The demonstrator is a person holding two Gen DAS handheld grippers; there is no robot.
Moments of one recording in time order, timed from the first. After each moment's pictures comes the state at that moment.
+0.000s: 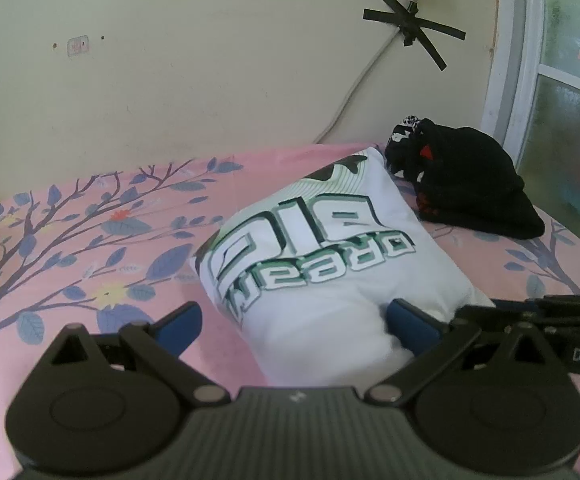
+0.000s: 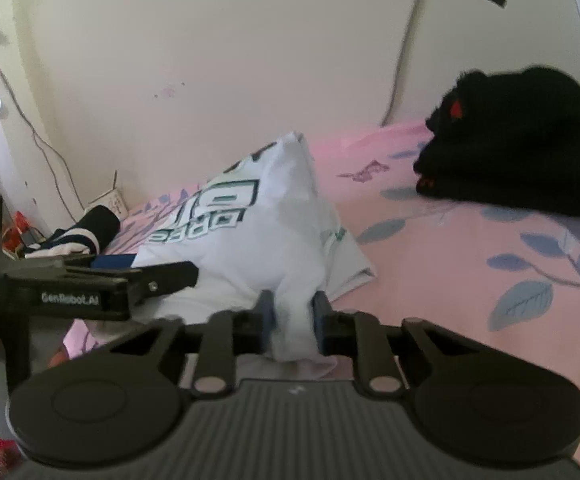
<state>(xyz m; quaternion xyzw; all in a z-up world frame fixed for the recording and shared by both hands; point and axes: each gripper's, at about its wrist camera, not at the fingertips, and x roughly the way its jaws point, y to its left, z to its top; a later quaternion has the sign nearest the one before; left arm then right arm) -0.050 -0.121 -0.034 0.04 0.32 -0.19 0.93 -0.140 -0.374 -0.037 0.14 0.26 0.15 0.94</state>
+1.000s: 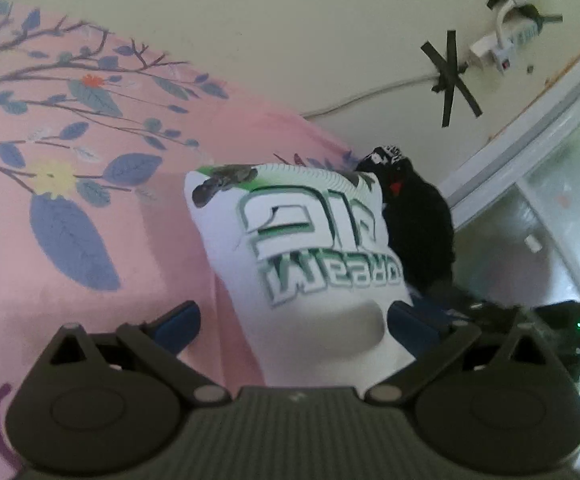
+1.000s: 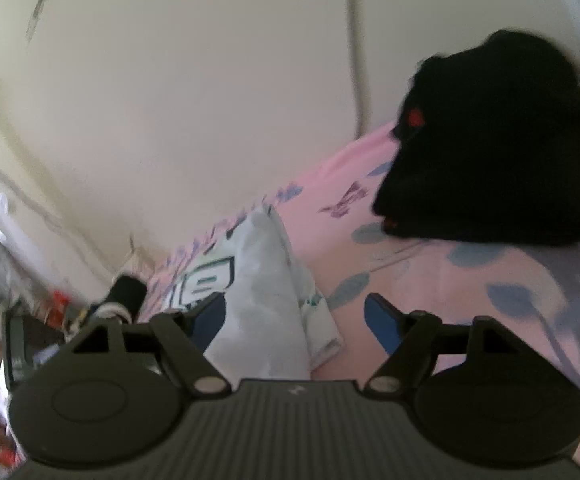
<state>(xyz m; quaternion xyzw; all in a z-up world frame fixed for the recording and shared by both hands) 0.002 -0.064 -0.057 -0.24 0.41 -0.29 0.83 -0.056 -0.450 -0.033 0.27 0.32 0.21 0.88</state>
